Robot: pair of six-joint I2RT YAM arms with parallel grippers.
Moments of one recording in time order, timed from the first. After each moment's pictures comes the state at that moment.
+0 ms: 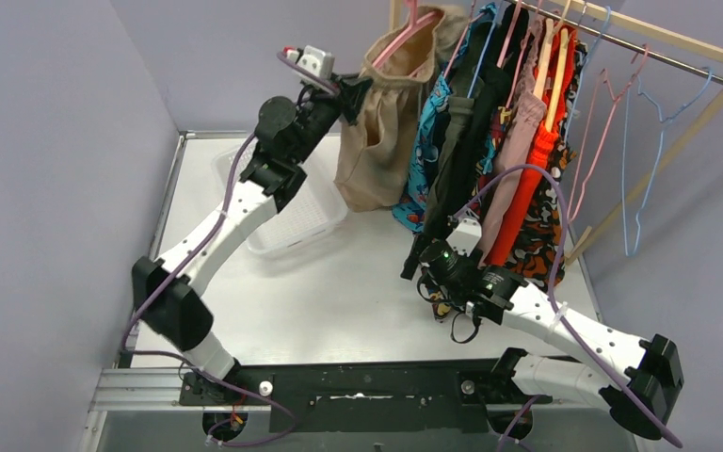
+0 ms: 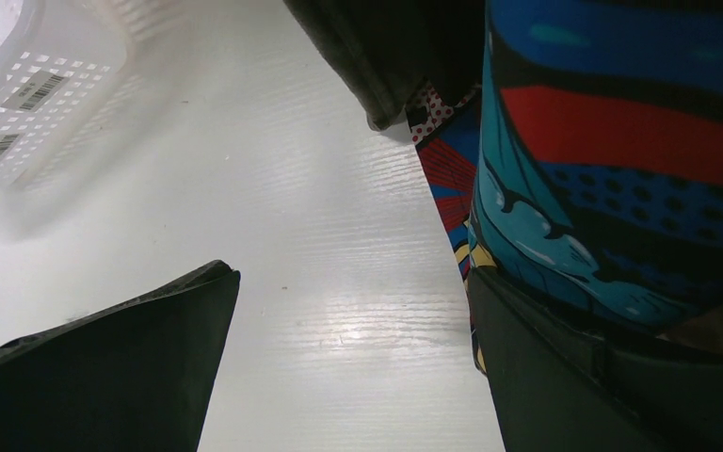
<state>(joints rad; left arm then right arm) -0.58 1.71 1.72 0.37 0.08 -0.19 0.87 1.02 0.78 -0.62 0.53 0.94</state>
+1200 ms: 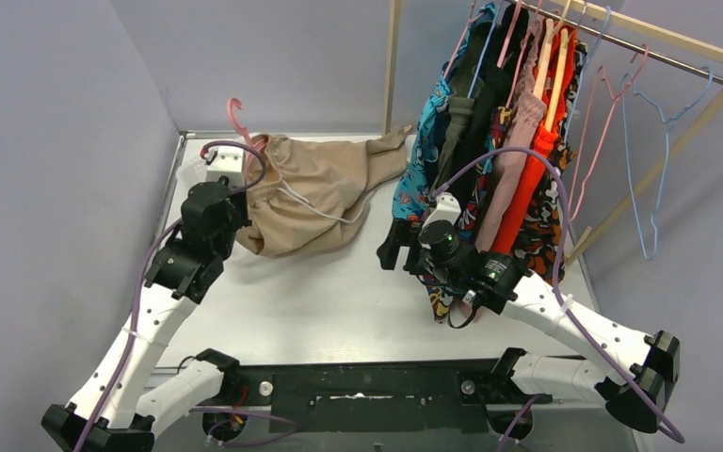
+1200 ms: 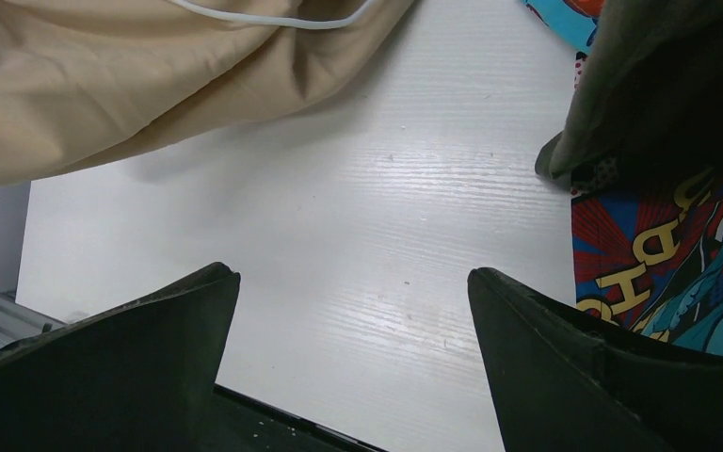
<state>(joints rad) -0.40 0.94 1.03 -0.42 -0.42 -0.04 0.89 1.07 0.95 -0.52 0.31 0.74</state>
